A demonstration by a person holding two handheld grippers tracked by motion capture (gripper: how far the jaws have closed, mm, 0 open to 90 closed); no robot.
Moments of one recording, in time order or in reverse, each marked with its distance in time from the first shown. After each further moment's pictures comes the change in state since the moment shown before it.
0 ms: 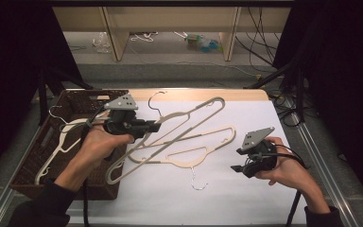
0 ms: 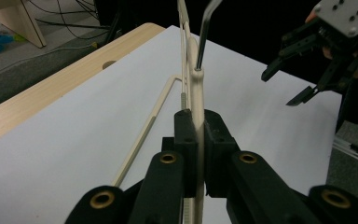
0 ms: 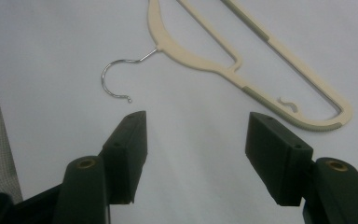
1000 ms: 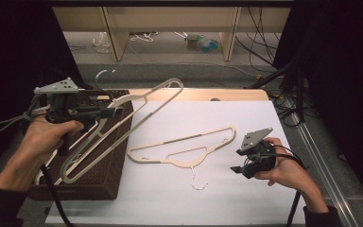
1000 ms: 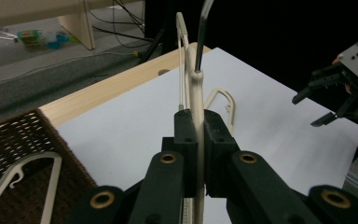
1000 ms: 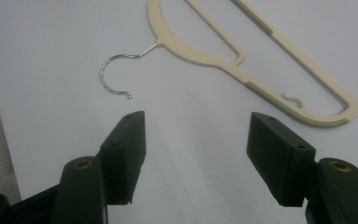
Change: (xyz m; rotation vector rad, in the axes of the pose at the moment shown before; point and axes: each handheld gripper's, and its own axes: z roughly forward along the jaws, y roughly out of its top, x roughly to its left) left arm 0.046 -0.006 -0.103 -0.065 0.152 -0.110; right arm -0.001 -0.002 0.005 0.020 0.013 0.009
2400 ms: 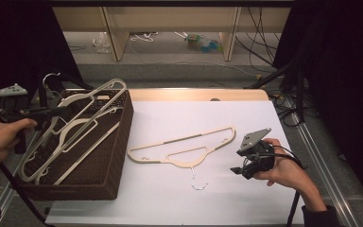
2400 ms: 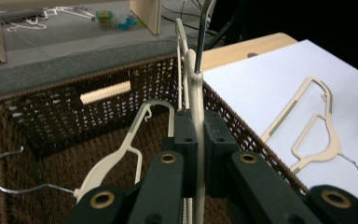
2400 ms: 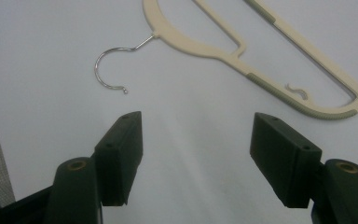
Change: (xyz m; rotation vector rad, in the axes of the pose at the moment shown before) left arm 0.133 -0.067 -0.045 0.029 0.177 -0.018; right arm -0.004 -0.004 0.007 0.018 0.006 0.017
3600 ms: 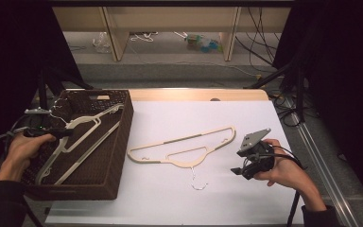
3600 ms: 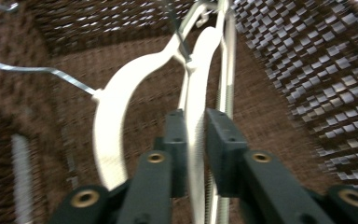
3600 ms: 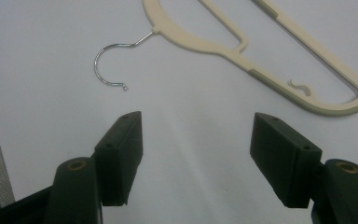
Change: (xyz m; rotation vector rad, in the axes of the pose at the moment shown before) left arm 0.032 -0.065 0.052 0.311 0.166 -0.004; right arm -0.001 -0.002 0.003 0.001 0.007 -0.001
